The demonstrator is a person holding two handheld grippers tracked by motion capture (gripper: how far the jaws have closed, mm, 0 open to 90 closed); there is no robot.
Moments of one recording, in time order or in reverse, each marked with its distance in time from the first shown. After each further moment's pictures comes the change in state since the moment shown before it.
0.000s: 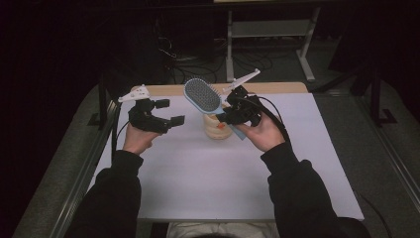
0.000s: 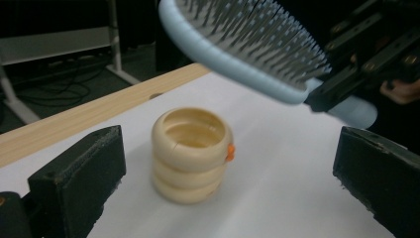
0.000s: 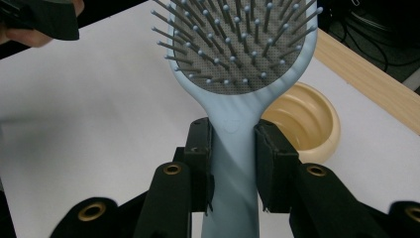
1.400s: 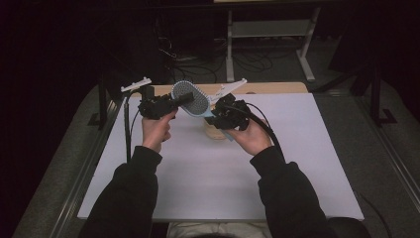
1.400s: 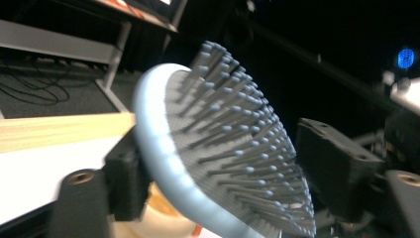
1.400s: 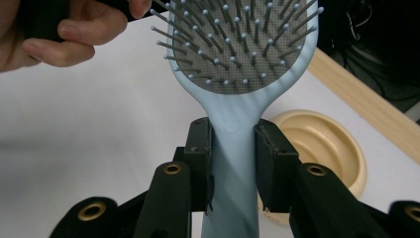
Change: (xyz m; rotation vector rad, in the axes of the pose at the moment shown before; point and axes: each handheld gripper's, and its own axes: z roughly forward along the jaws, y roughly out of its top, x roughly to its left) left arm 0.005 0.010 0.023 -0.226 0.014 -0.331; right arm 0.015 0.000 0.027 -0.076 0.001 -0.104
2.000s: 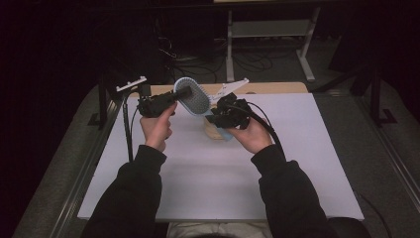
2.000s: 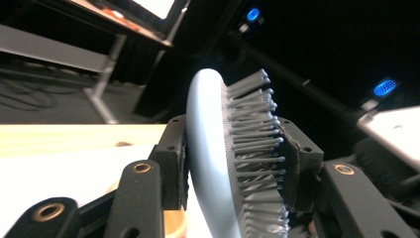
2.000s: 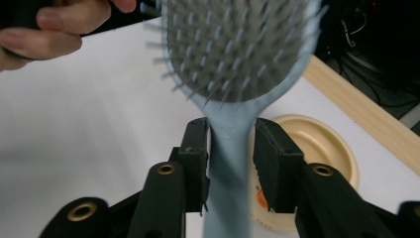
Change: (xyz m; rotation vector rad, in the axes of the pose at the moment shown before) left arm -0.005 0.006 0.001 -0.023 -0.011 -0.011; right arm -0.007 -0.002 0.001 -0.035 -0.003 0.003
